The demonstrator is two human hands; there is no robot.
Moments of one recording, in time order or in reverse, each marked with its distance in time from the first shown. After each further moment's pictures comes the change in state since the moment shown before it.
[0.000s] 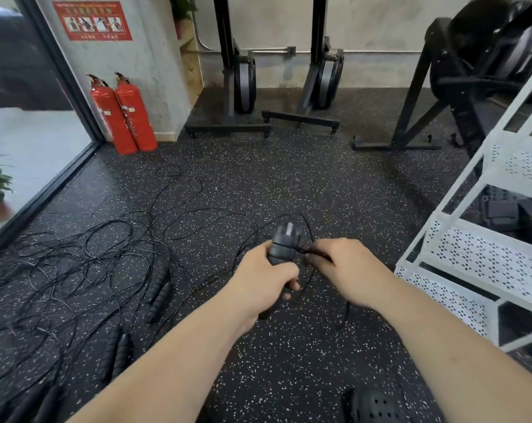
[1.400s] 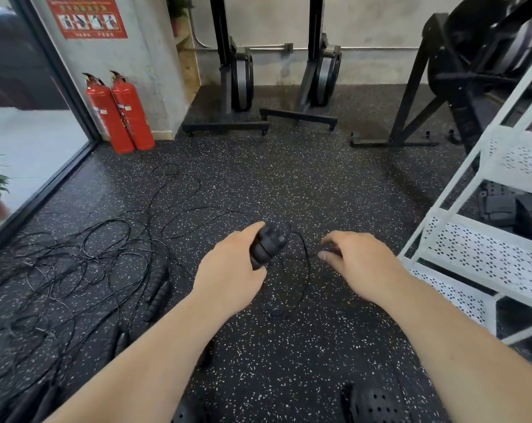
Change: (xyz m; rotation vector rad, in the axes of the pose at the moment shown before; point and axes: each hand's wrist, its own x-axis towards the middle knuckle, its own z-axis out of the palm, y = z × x) left_hand 0.011 -0.007 -0.040 0.967 0.269 0.351; right_hand -0.001 0.024 -0.002 -0.273 0.106 0.090
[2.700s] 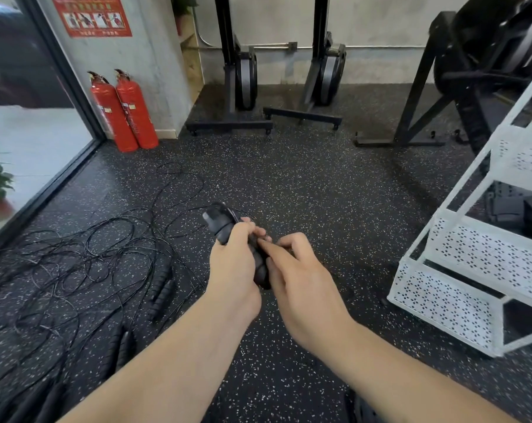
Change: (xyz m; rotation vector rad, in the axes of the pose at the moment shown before) left_hand 0.007 0.029 0.009 -1.597 0.265 -0.615; right_hand -0.038 -0.102 0.035 0.397 0.239 -0.257
